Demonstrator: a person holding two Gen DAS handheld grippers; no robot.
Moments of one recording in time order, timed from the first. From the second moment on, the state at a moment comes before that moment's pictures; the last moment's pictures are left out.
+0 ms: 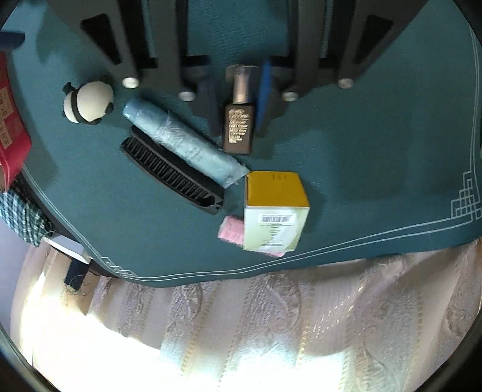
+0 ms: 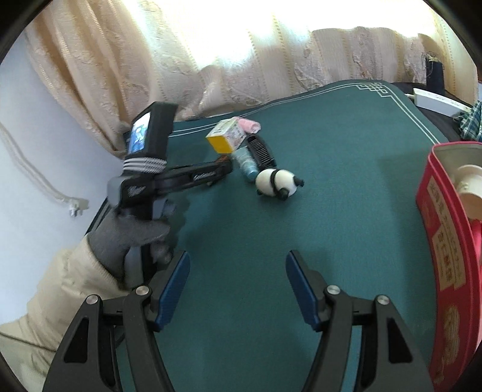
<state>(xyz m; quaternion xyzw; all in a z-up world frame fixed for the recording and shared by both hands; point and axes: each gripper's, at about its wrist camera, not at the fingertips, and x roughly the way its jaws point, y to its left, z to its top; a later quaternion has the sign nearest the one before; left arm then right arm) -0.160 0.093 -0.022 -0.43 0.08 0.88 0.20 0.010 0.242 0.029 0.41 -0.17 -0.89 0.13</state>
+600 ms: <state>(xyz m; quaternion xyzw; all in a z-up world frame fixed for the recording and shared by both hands) -0.137 0.060 -0.013 -0.44 0.03 0.87 0.21 -0.088 0.234 0.010 0.44 -0.13 -0.89 0.03</state>
